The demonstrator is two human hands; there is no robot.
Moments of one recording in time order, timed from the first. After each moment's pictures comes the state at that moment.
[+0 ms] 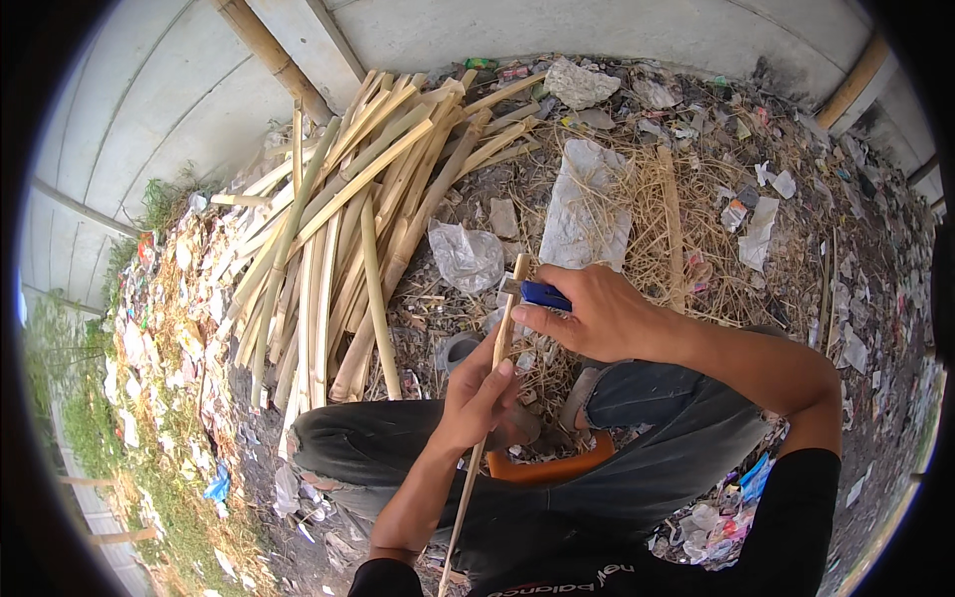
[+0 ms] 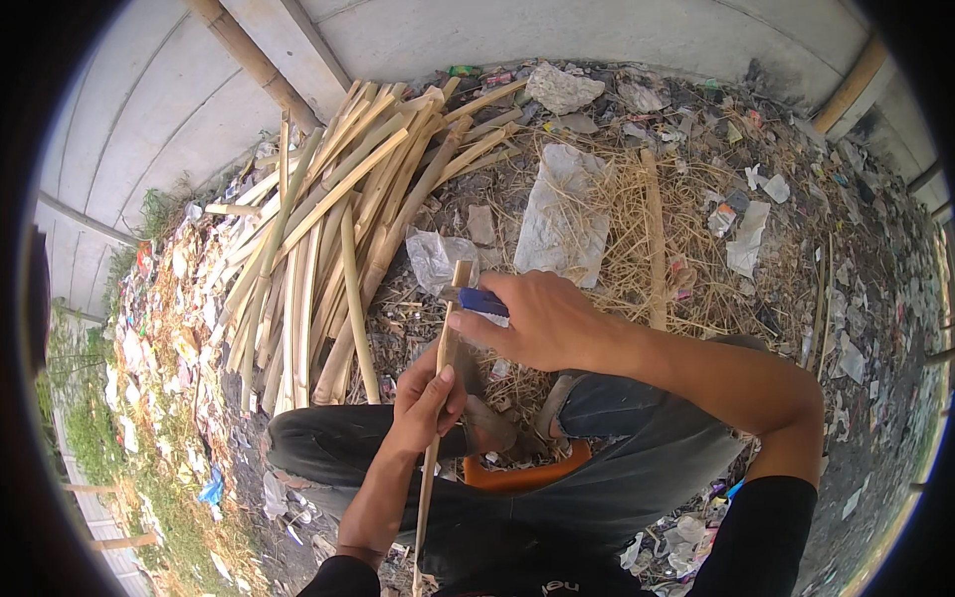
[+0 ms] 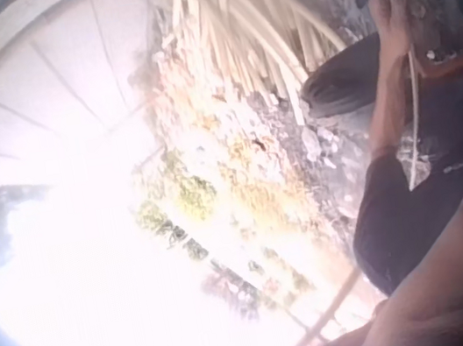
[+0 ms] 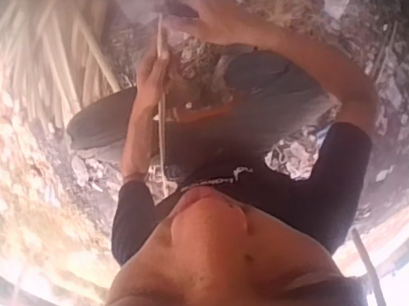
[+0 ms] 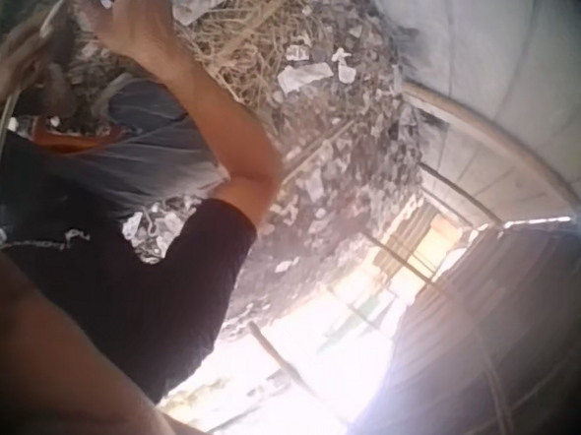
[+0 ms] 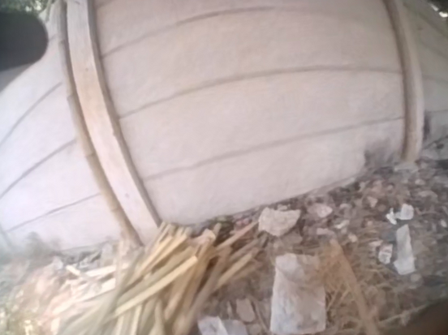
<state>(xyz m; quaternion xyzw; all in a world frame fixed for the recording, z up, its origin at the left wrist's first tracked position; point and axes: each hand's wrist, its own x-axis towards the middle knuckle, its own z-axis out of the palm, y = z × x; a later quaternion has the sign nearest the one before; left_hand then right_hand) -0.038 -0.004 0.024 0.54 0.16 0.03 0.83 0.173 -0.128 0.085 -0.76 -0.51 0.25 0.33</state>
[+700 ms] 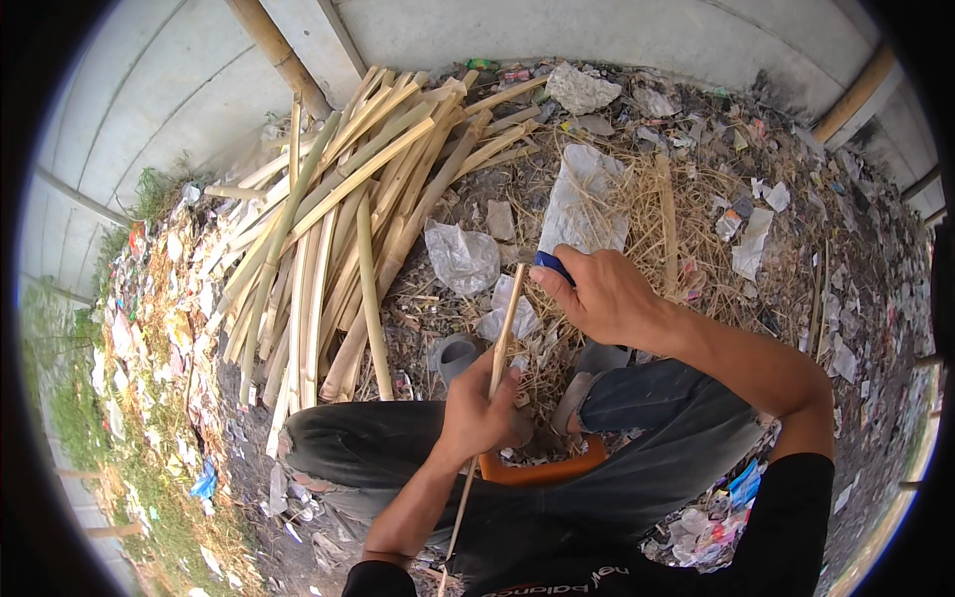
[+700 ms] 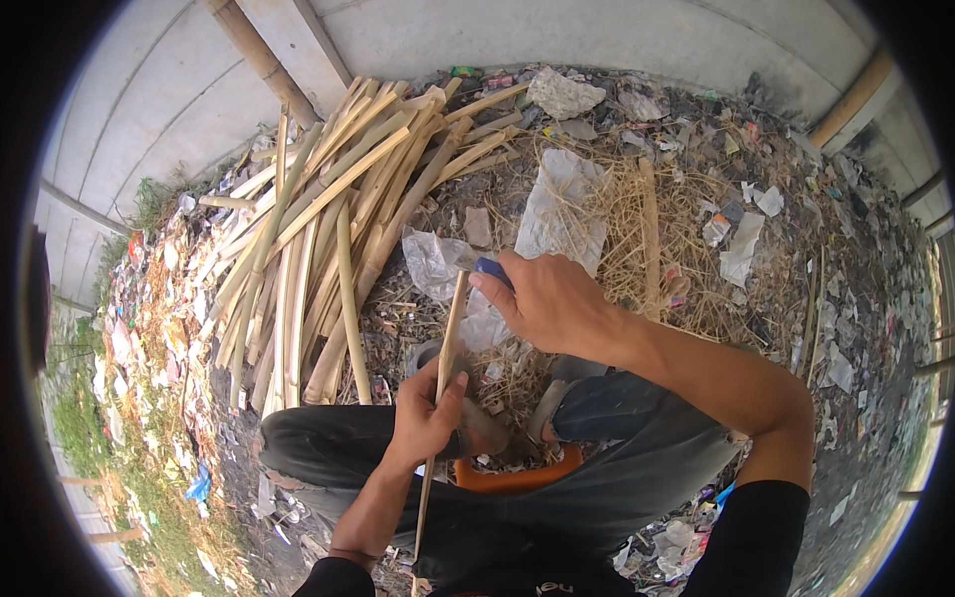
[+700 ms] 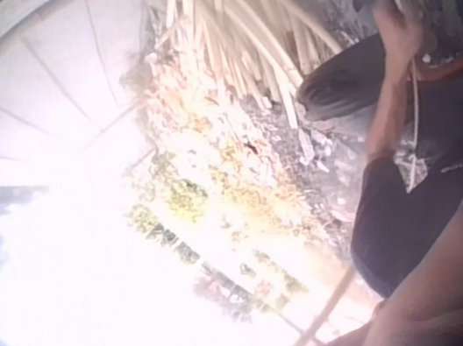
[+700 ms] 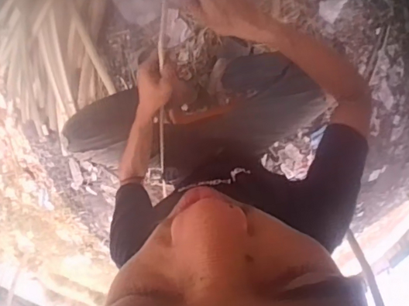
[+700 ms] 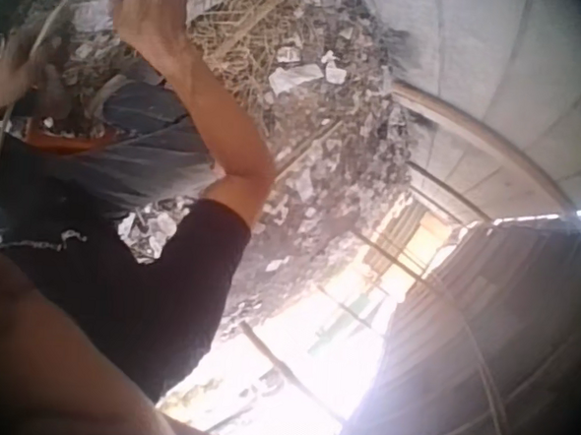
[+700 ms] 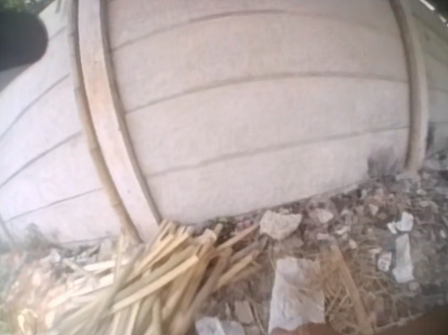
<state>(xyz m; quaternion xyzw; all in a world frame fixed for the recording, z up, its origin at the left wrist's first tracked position) -0.040 -0.018 0.020 0.69 0.26 0.08 0.67 0.189 -0.120 0.076 -0.80 -0.51 0.15 0.28</state>
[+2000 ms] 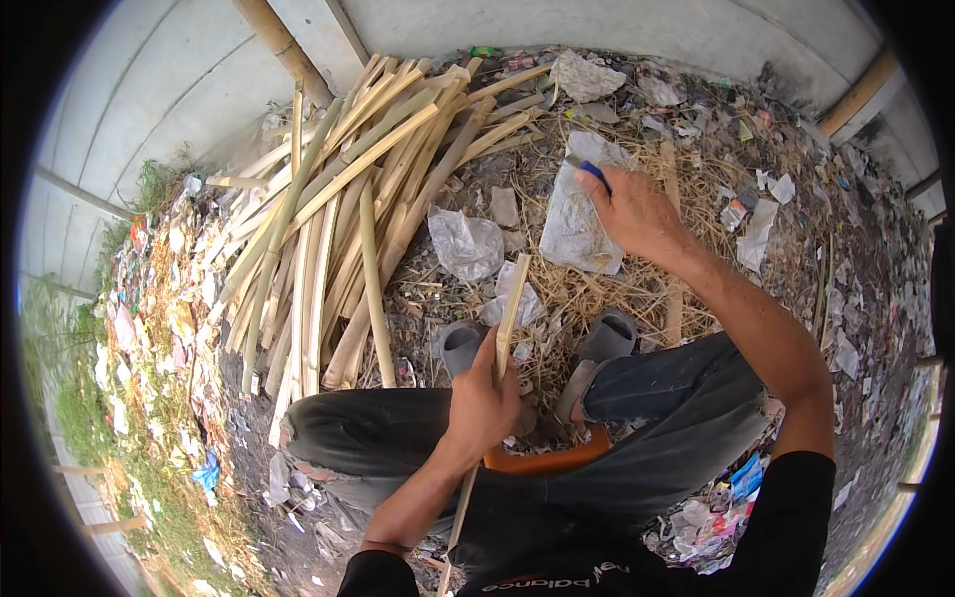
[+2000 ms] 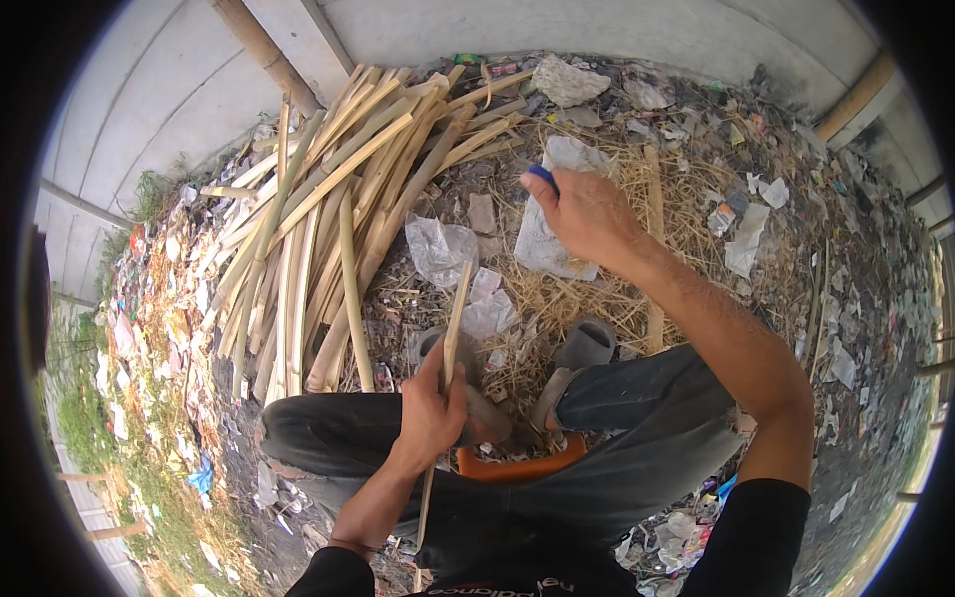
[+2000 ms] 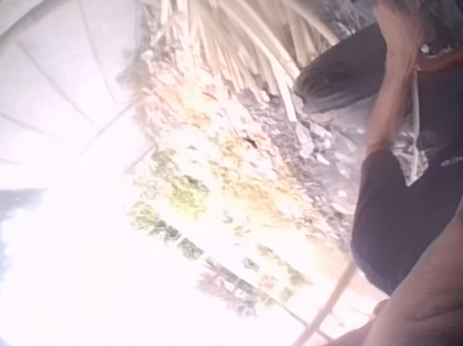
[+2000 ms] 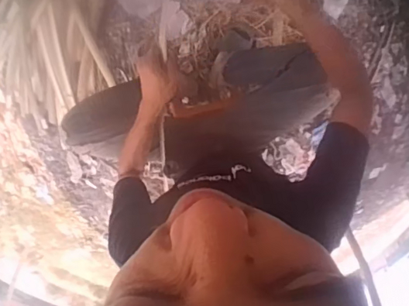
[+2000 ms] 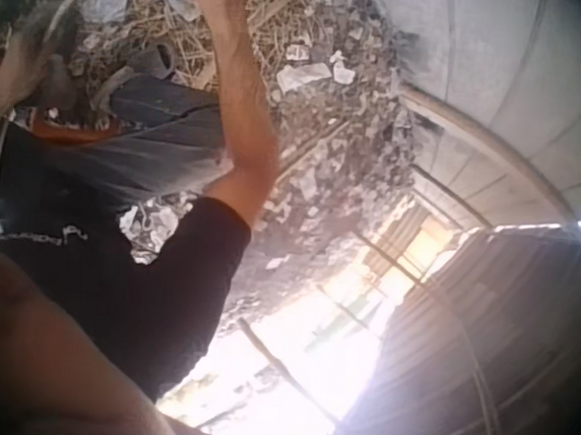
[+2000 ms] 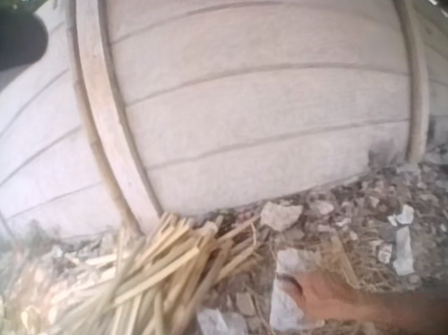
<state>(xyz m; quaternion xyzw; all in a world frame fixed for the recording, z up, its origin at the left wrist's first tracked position) -0.044 -0.027 0.019 0.83 0.28 0.12 0.48 0.259 -0.110 0.065 -0.87 -0.44 0.05 0.23</state>
